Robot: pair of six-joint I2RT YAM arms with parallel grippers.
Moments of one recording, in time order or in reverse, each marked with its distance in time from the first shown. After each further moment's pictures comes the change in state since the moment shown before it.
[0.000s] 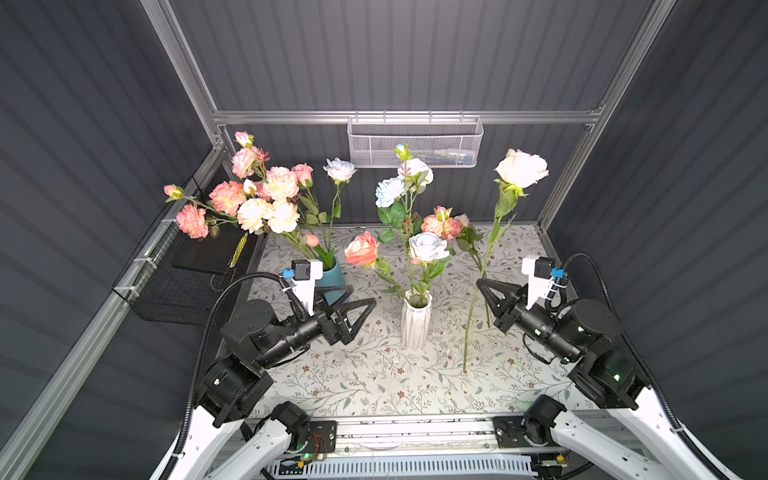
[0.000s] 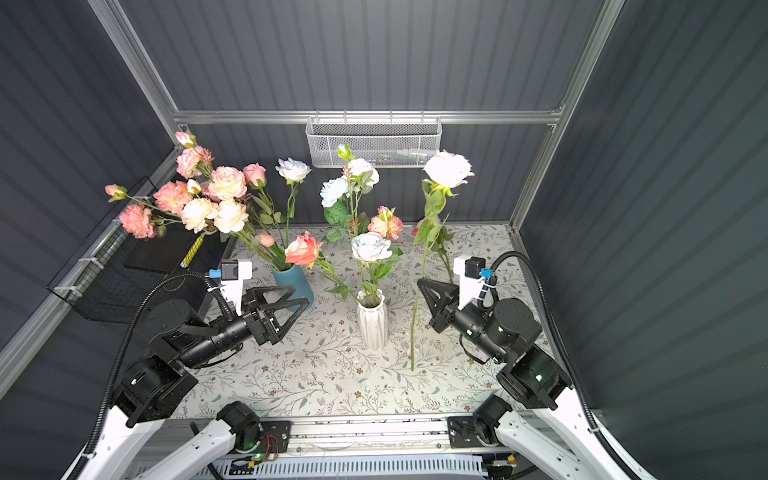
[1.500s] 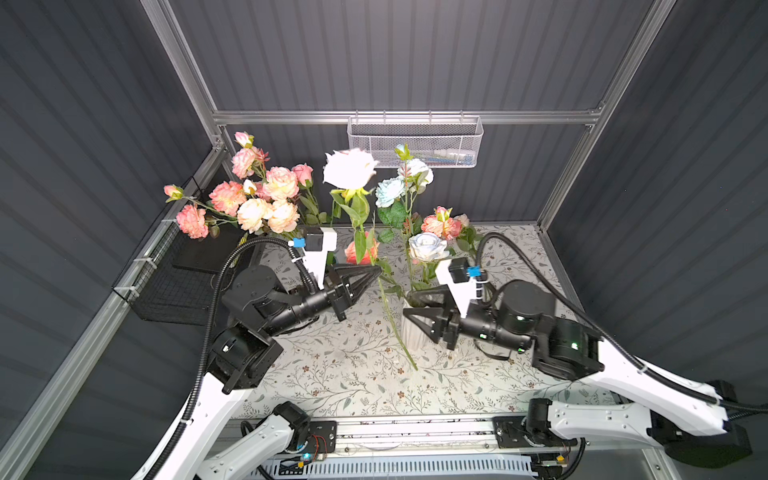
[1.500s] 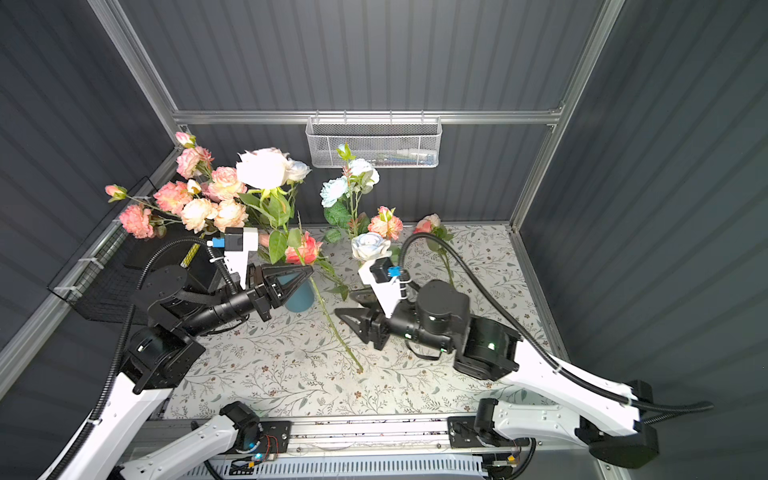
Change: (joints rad) left arm 0.000 0.217 0.228 0.112 0.100 0.120; right arm 0.425 0.323 0.299 -0.066 0.119 -0.140
